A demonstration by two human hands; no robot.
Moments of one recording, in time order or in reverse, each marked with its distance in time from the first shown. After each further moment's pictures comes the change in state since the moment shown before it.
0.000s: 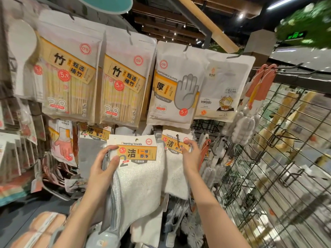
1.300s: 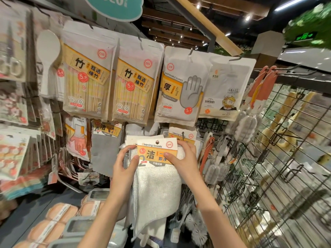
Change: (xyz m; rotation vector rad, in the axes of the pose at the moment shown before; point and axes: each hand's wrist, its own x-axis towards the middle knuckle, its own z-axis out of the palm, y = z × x) left_hand -0.031 0.007 0.024 -0.091 0.038 -0.053; right_hand -0.093 -0.061 -0.029 -0.122 -0.399 -0.185
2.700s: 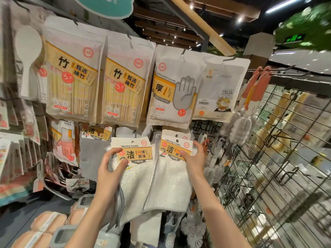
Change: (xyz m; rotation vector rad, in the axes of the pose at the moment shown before) left_hand 0.019 -0.008 -0.004 0.103 0.057 0.068; right_hand 0.053 0.059 -0.021 0.247 0.359 0.229
